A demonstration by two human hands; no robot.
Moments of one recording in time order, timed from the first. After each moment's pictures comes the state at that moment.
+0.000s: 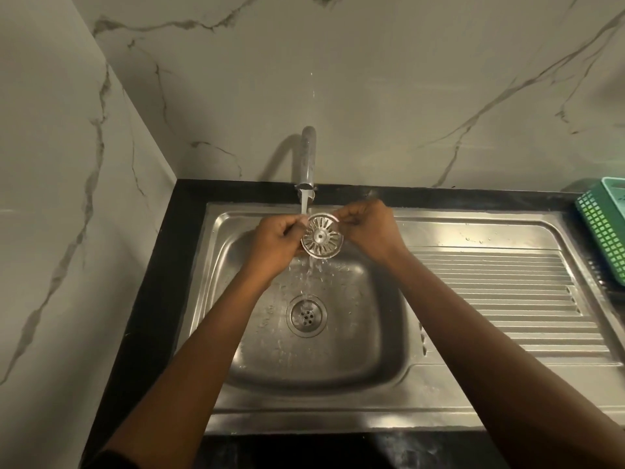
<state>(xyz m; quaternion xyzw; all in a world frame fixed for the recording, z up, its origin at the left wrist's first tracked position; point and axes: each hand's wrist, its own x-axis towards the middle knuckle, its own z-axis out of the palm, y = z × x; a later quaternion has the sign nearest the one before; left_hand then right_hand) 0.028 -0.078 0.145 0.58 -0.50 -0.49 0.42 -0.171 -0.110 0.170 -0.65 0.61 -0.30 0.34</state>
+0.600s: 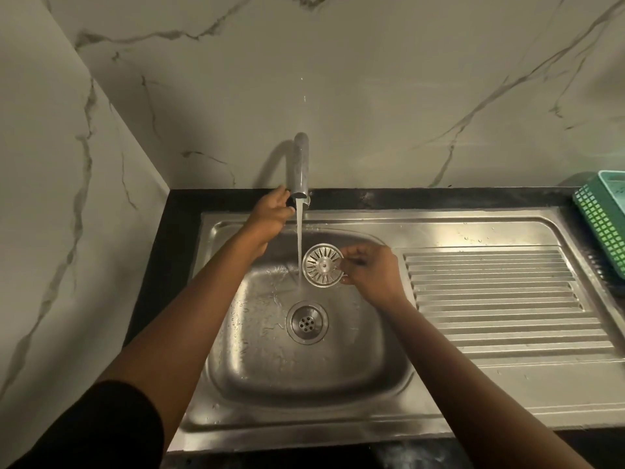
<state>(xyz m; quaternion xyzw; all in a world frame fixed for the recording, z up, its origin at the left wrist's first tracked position) 0.044 -0.163 0.137 0.62 -0.48 -0.54 0.30 -0.175 -0.059 0.124 -0.53 0.63 -0.37 0.44</state>
